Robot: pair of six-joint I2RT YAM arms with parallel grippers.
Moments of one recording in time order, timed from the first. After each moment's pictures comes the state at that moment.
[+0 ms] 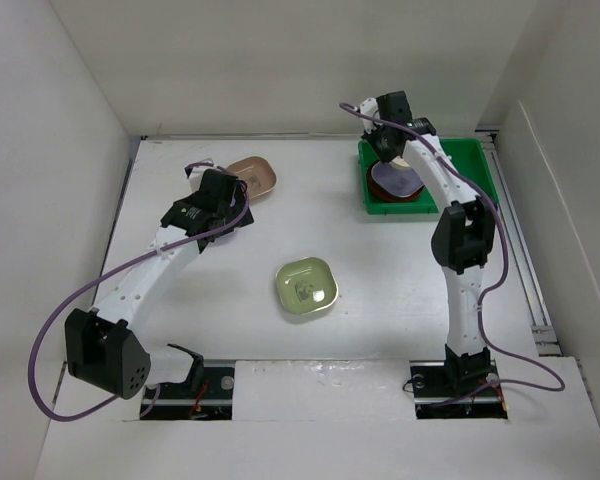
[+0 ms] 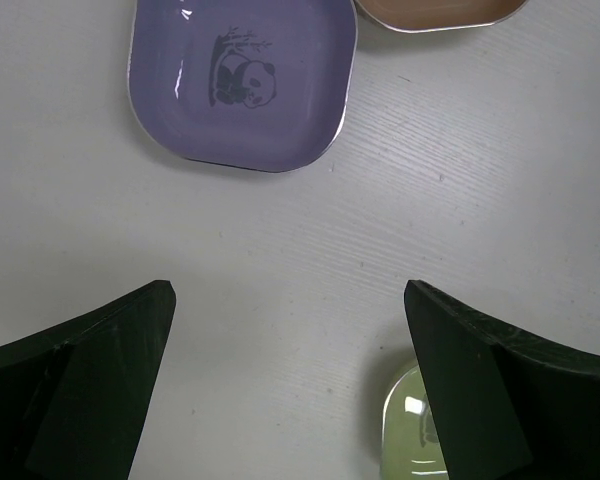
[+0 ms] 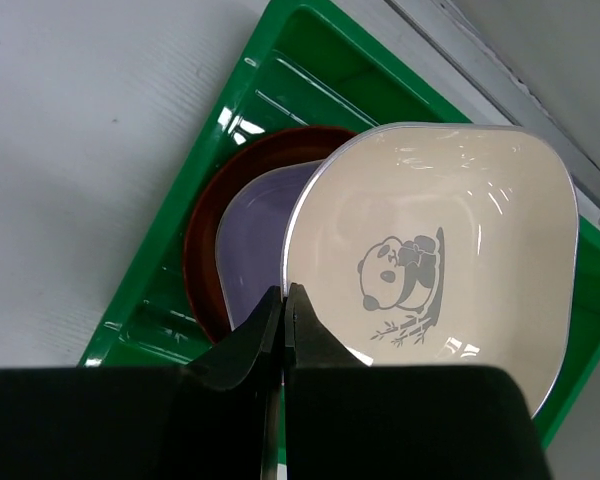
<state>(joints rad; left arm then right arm) -0.39 1.29 1.14 -0.73 -0.41 -0.62 0.28 2.27 2.25 -0.80 0.11 -0.43</state>
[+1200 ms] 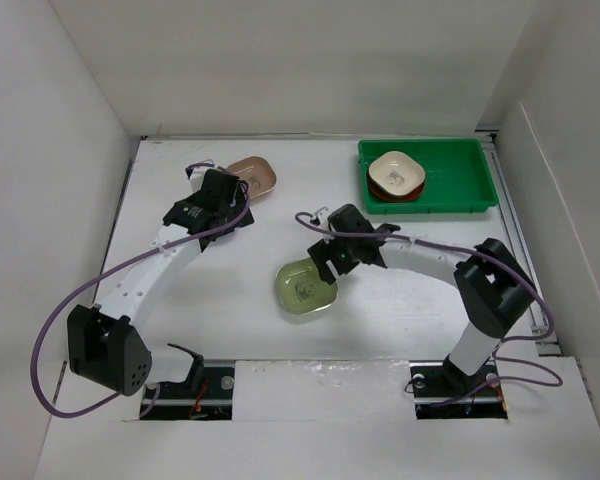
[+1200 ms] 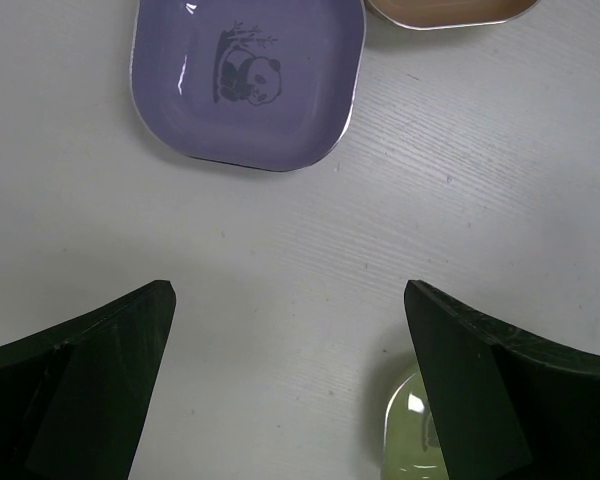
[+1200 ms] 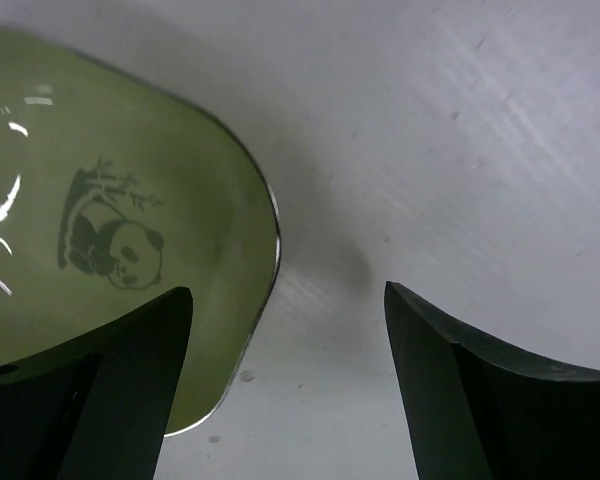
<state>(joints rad) -0.39 1.31 1.14 -0.73 -0.42 -0.63 0.71 1.69 1.10 -0.34 -0.09 0.02</state>
